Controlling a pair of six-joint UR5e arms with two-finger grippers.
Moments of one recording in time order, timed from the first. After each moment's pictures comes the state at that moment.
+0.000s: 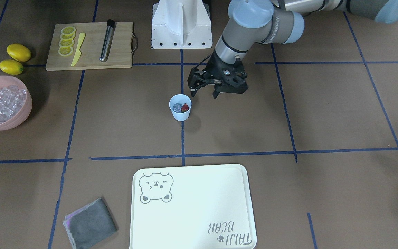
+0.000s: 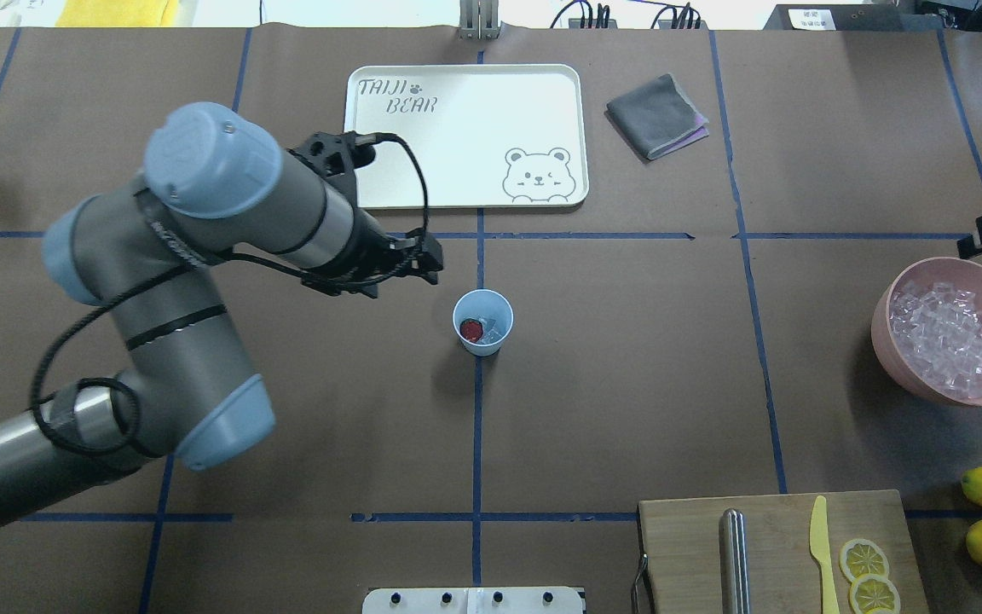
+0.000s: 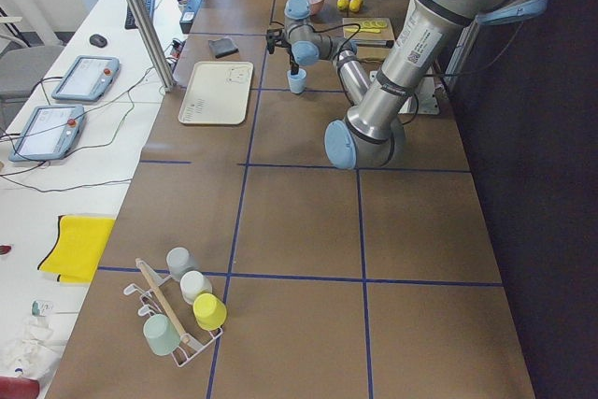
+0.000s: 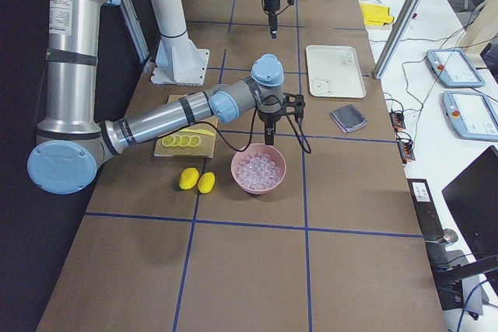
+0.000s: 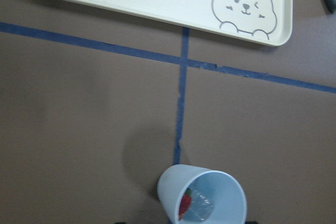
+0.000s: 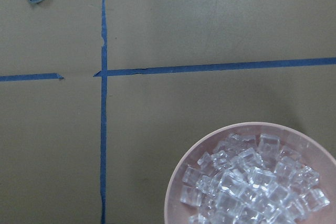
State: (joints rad) left arm -0.65 -2.14 -1.82 -1.80 -2.02 -1.32; right arm 1.27 -1.68 2.02 -1.42 2.37 0.58
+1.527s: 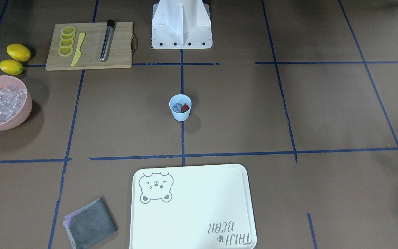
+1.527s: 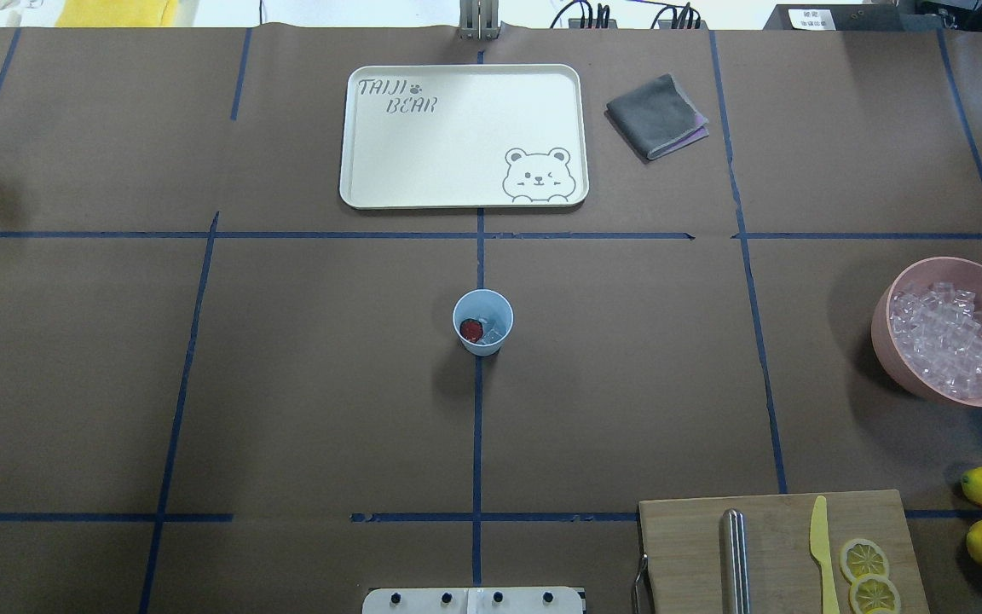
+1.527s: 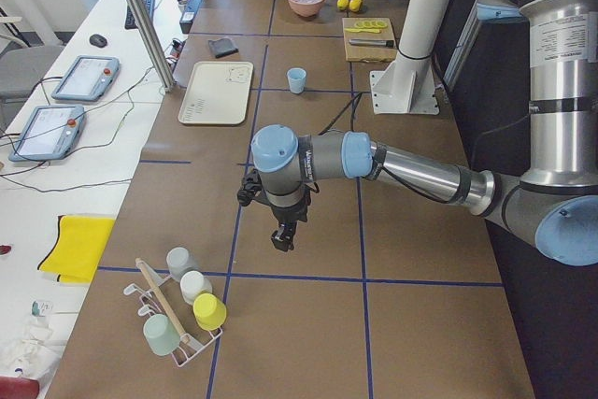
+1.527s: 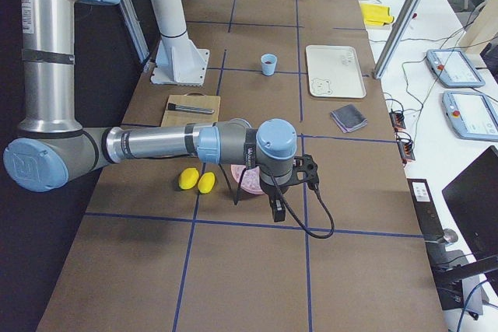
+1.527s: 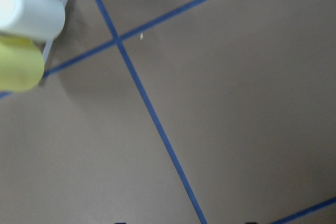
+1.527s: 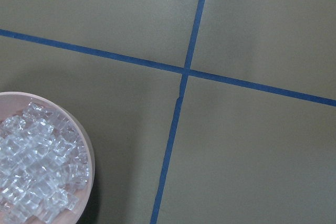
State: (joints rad) left arm -1.57 -1.45 -1.93 -1.16 -2.36 0.46; right arm 1.65 -1.65 1.78 -1.70 2.34 -0.24
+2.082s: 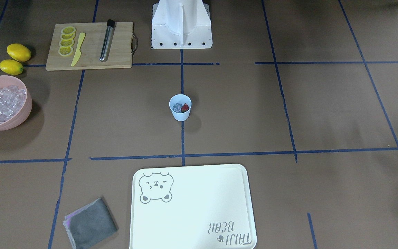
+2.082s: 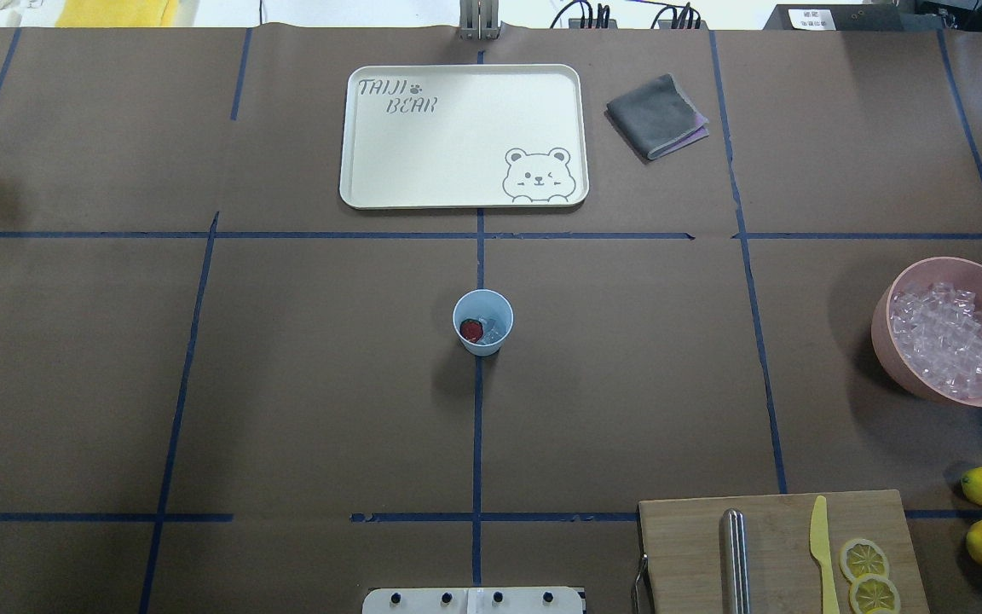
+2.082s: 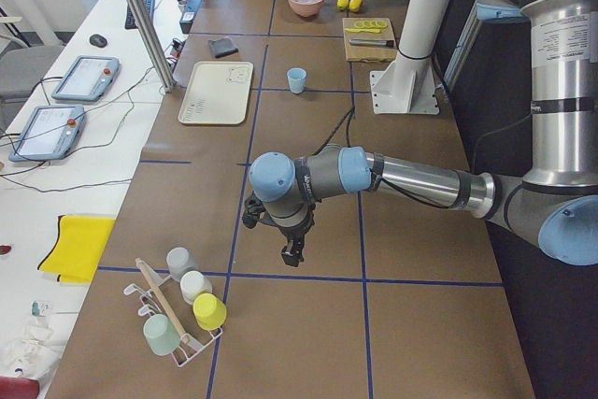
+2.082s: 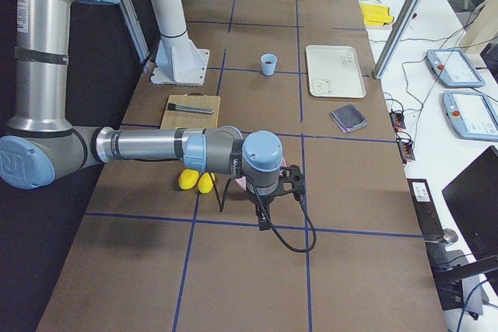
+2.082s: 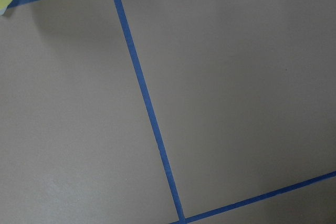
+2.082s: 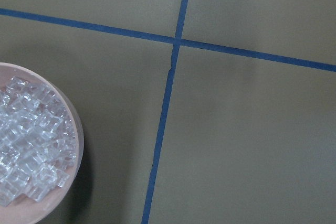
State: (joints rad) left arm -1.57 -1.44 -1.89 -1.14 -2.42 0.36; right arm 1.65 -1.72 1.79 -1.69 2.34 -0.25
